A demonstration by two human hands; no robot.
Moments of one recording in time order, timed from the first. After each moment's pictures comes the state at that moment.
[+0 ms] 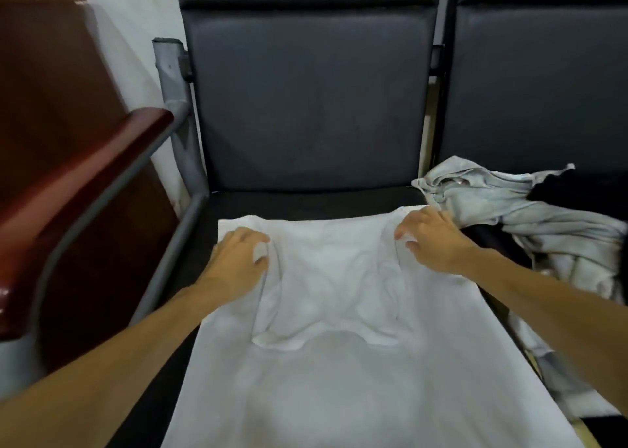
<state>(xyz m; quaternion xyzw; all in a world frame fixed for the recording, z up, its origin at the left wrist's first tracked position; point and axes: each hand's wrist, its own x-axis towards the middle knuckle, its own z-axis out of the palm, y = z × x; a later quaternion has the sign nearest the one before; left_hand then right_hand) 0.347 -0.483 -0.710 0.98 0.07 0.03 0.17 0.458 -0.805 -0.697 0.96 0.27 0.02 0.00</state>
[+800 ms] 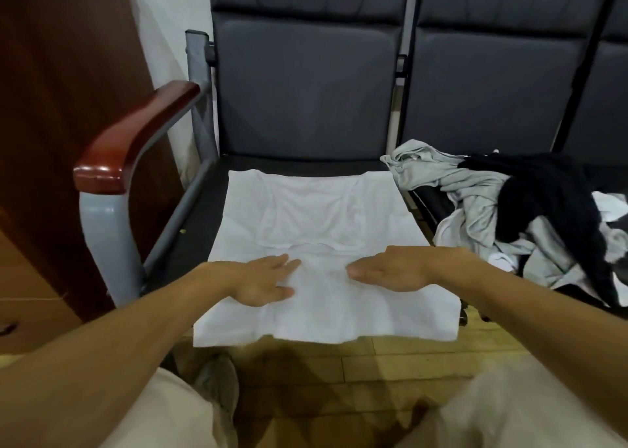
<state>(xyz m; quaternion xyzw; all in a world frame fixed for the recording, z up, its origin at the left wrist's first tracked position) 0.179 -0.563 -0.699 0.94 -0.12 -0.31 0.06 0.227 -0.815 -0.646 0.90 0.31 -0.31 0.02</state>
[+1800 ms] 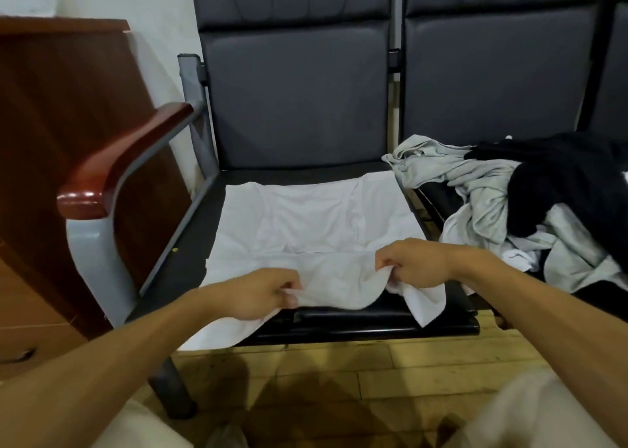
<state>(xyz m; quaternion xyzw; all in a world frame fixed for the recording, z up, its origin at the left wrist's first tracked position) 0.178 -0.590 -0.697 0.95 -0.12 -0.17 0.24 0.270 -0.855 -0.674 0.90 0.35 -0.24 -0.09</state>
